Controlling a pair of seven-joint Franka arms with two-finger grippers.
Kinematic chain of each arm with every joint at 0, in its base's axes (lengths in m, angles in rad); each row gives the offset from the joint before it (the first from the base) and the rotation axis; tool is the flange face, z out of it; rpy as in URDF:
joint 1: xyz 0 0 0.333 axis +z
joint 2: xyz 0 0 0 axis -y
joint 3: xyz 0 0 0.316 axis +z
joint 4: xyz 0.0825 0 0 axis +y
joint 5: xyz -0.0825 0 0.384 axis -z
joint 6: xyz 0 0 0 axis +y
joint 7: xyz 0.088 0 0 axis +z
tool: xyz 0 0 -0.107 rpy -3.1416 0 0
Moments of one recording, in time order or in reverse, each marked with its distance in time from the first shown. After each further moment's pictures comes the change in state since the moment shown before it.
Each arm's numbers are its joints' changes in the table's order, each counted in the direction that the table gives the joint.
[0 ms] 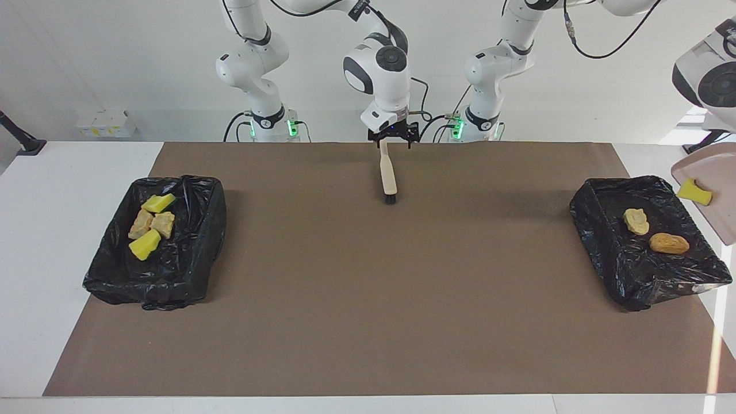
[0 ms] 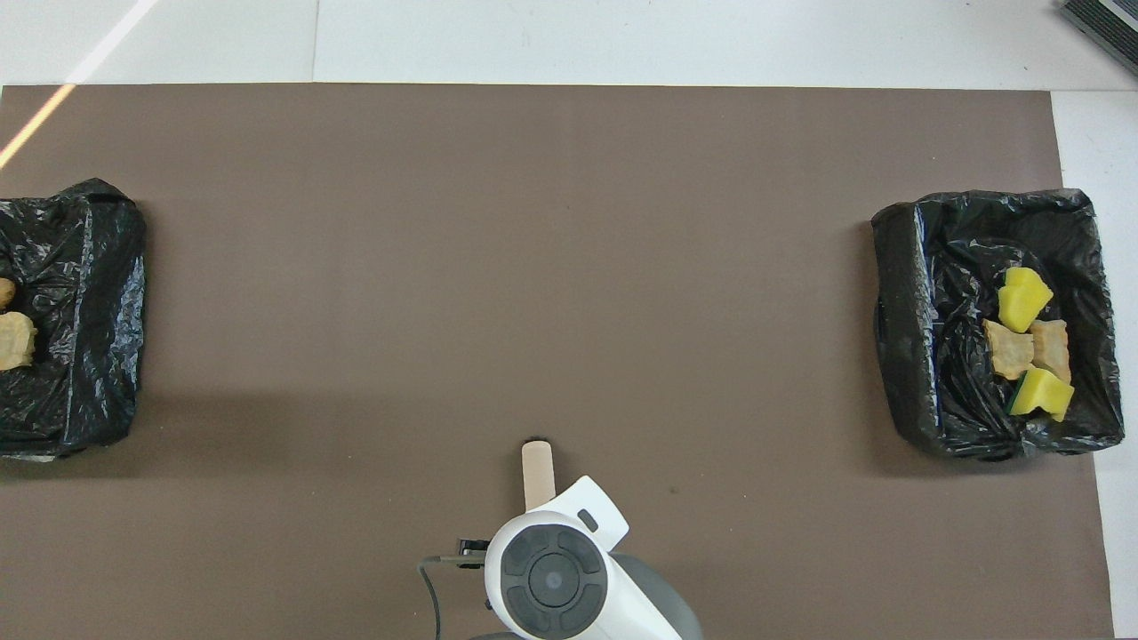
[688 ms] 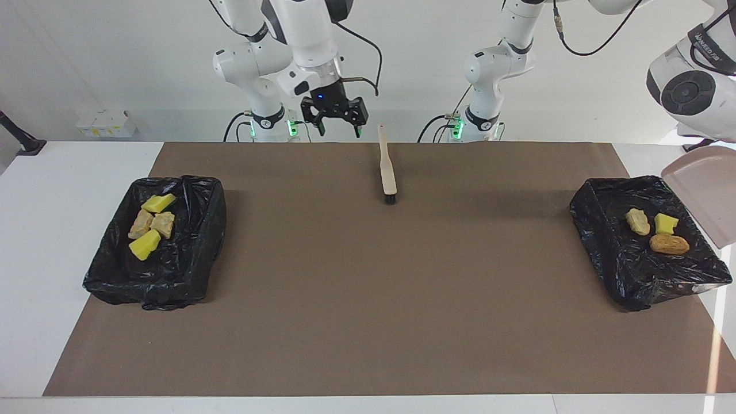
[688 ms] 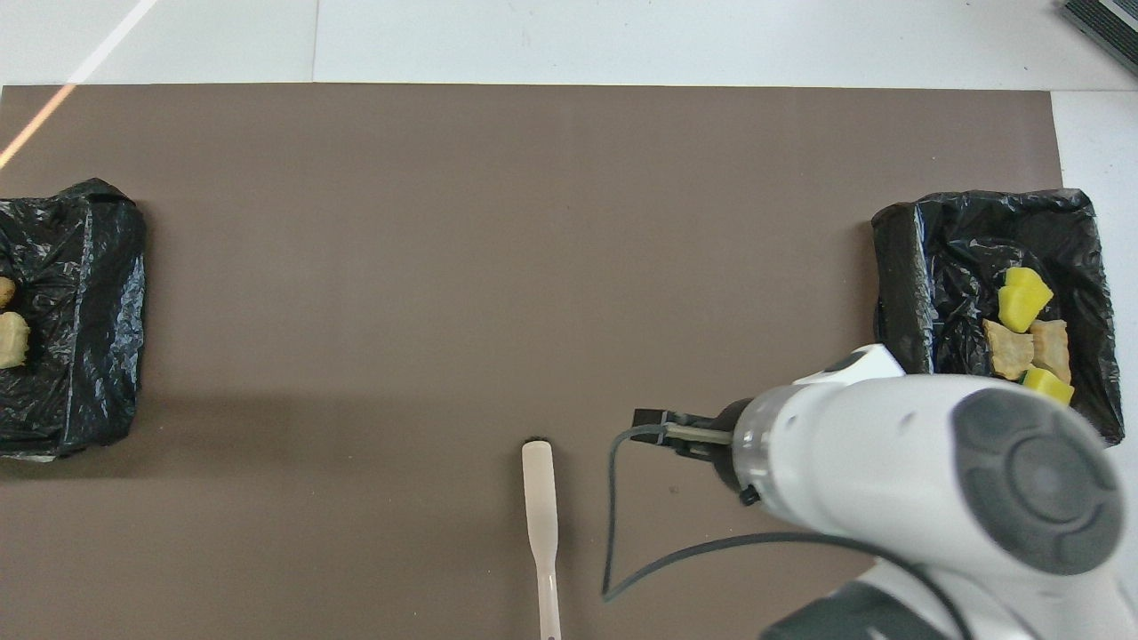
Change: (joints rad) left arm -0.053 0.056 0.006 0.098 0.010 -0.016 0.096; right arm -0.431 0.231 -0.016 -0.186 0.066 0.332 0.257
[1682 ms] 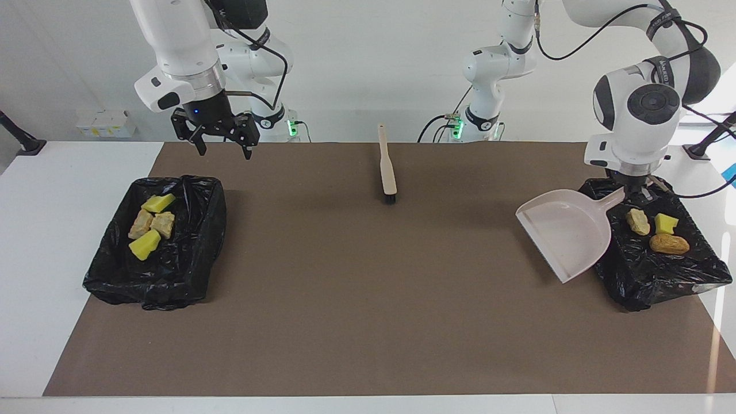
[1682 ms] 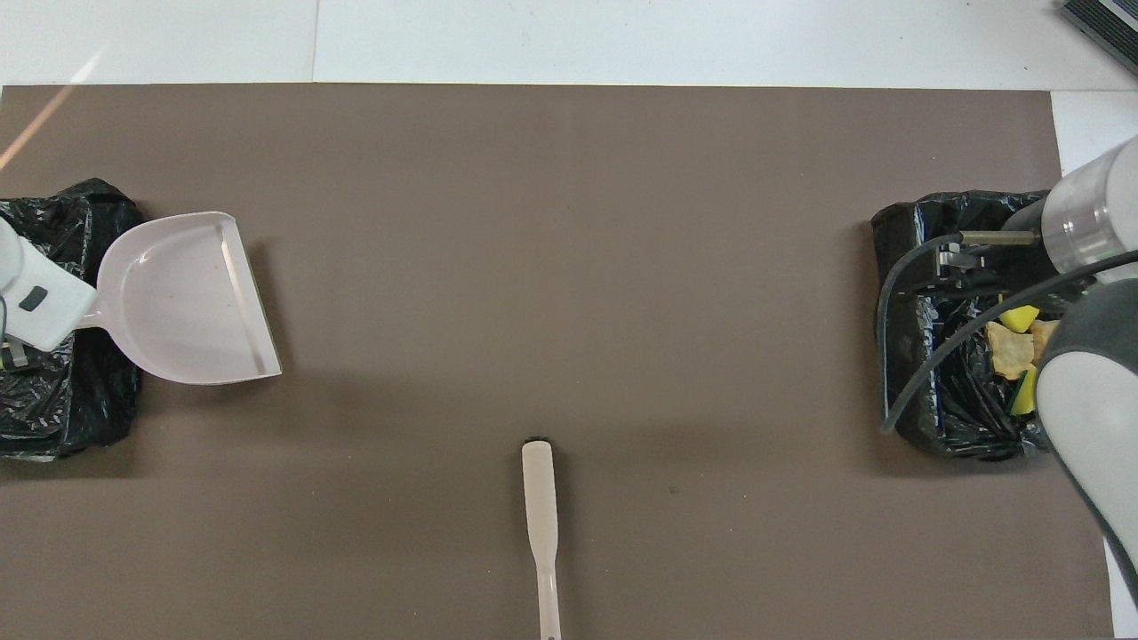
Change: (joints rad) left arm -0.131 0.028 -0.013 0.208 0.694 -0.054 0.286; right arm -0.290 -0.264 -0.006 -0.465 0.213 0.314 0.418
